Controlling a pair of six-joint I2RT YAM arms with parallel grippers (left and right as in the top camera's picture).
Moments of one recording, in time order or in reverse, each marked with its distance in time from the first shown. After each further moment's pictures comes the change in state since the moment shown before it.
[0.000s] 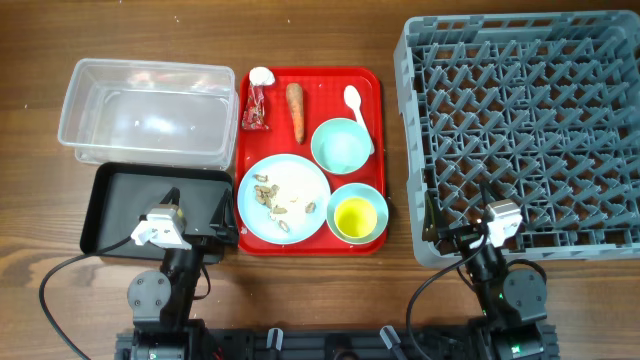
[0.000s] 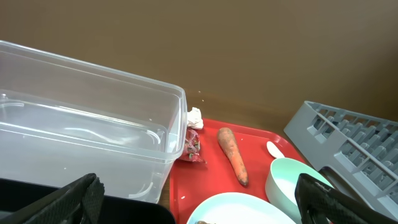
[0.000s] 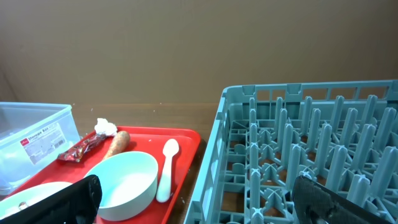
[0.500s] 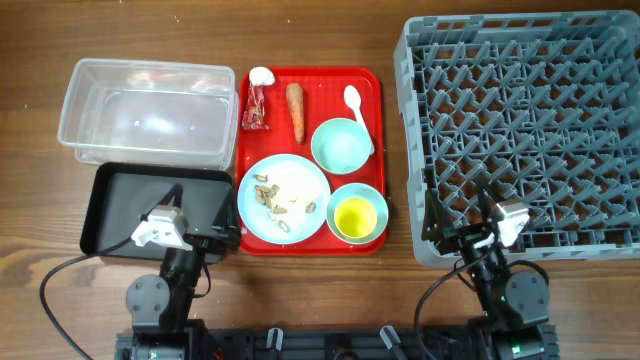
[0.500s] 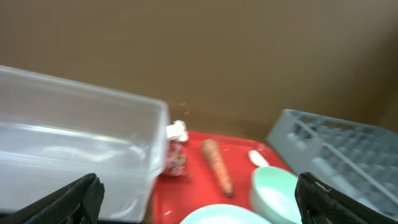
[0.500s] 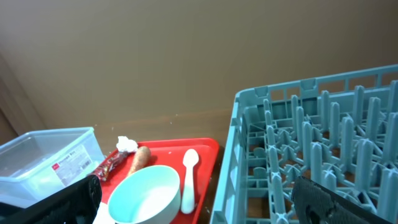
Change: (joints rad) left arm 0.000 0.000 -0.007 0.092 0.080 -0.001; right arm 0.000 0.000 0.008 0.034 -0.030 0.150
